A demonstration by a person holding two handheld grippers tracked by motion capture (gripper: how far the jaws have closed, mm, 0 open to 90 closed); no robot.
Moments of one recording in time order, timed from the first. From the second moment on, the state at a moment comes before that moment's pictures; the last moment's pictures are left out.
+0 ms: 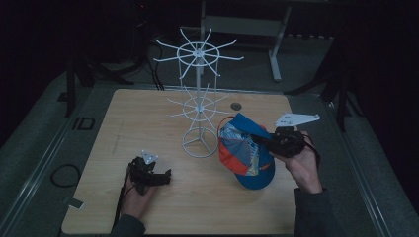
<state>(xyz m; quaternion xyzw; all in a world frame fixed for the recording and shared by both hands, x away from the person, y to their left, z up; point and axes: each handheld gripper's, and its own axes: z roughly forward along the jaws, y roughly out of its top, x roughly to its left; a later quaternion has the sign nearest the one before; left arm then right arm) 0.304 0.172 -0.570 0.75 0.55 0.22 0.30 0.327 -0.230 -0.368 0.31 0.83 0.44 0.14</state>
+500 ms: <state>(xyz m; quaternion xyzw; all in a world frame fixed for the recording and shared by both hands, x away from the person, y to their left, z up) 0.304 0.172 -0.570 0.75 0.55 0.22 0.30 0.324 -0.236 -0.353 0.30 0.82 0.47 0.14</state>
